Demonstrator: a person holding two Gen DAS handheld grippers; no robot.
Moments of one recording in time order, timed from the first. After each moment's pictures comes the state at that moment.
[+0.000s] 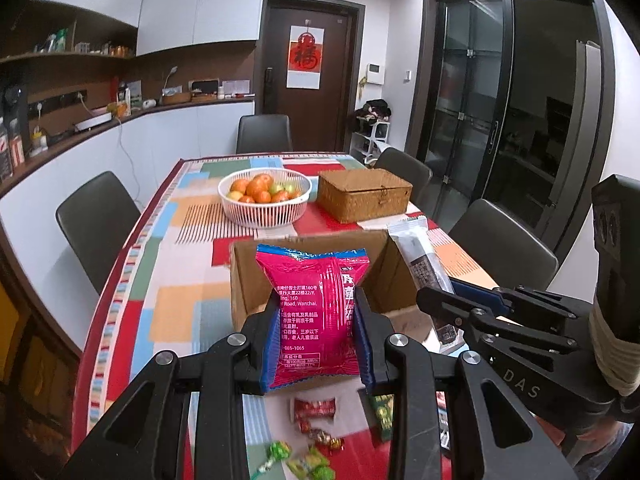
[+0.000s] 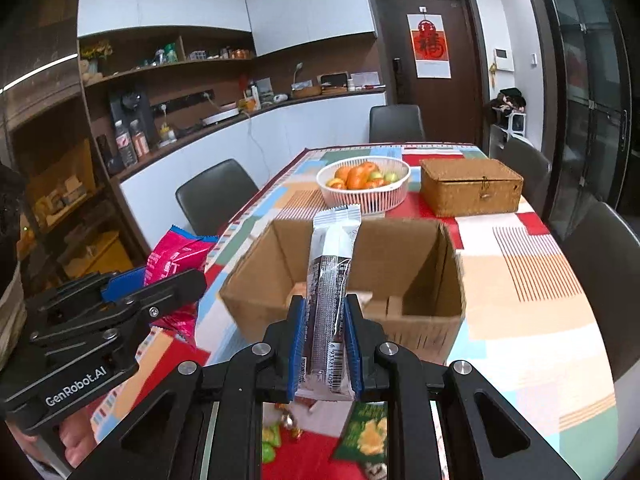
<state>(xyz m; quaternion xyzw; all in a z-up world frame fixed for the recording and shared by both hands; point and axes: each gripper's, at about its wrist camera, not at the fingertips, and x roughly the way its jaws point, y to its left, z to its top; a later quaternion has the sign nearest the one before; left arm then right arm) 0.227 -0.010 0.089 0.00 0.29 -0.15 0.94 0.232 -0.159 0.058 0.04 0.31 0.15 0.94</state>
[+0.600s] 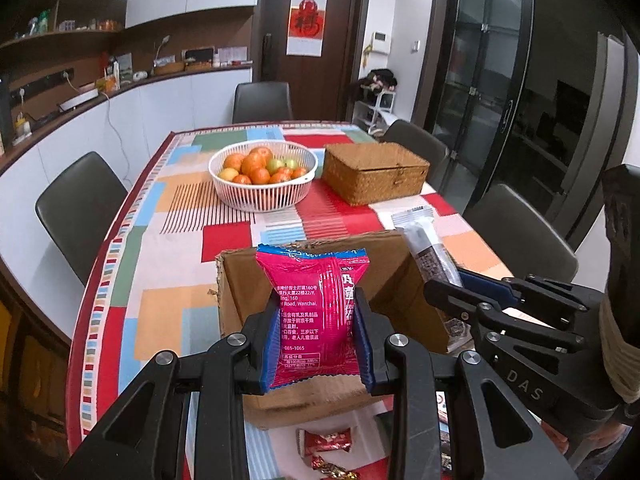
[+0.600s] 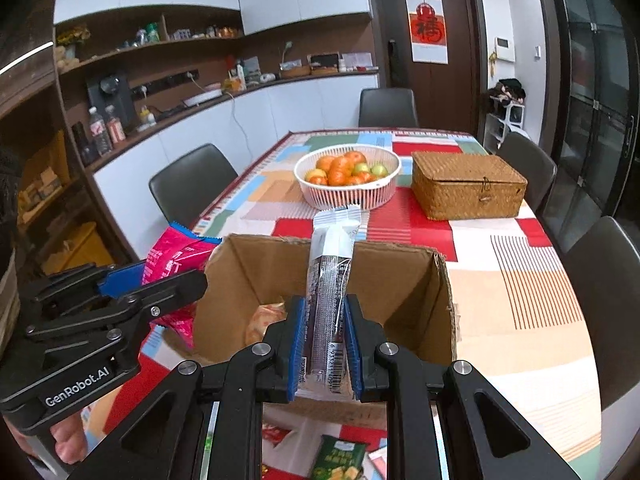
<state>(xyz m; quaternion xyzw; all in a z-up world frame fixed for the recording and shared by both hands) 0.316 -0.020 0.064 0.00 0.36 -0.15 0.92 0.315 -0.160 0.047 0.01 0.35 0.13 0.93</state>
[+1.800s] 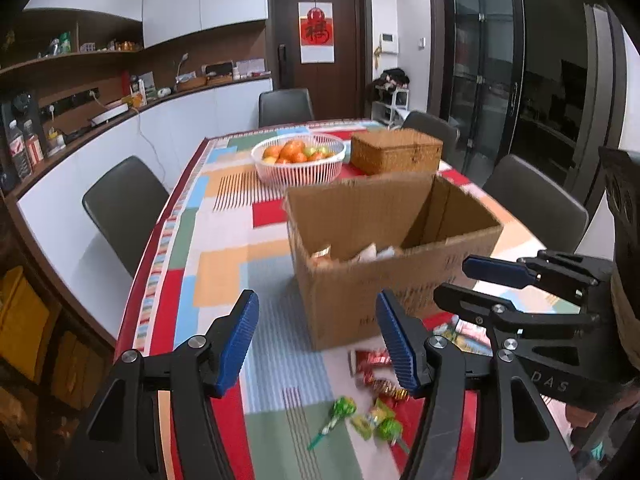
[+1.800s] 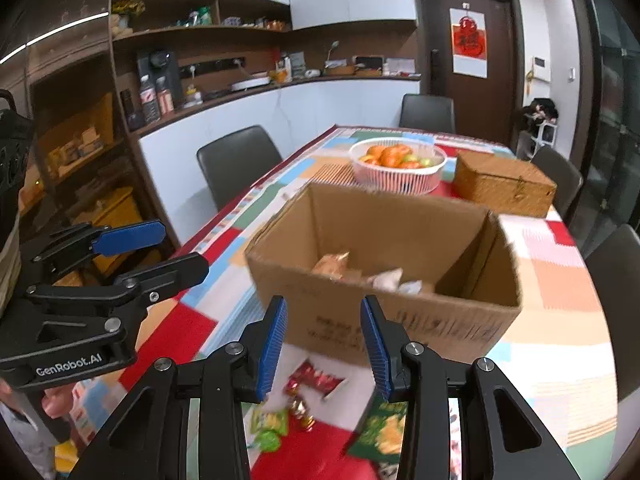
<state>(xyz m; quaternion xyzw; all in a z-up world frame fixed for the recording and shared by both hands) 0.202 0.029 0.048 0.05 0.34 -0.10 0.93 0.230 -0.116 0.024 -0.02 0.33 0.19 0.92</state>
